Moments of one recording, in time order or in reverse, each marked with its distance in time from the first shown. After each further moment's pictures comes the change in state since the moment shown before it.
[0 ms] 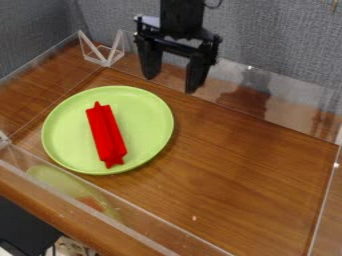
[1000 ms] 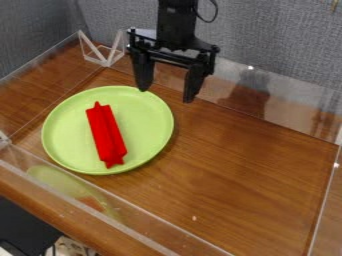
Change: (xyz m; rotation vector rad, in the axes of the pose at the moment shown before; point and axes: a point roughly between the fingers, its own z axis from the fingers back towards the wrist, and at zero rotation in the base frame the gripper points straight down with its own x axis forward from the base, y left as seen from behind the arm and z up) arm -0.004 0.003 -0.010 0.010 0.061 0.175
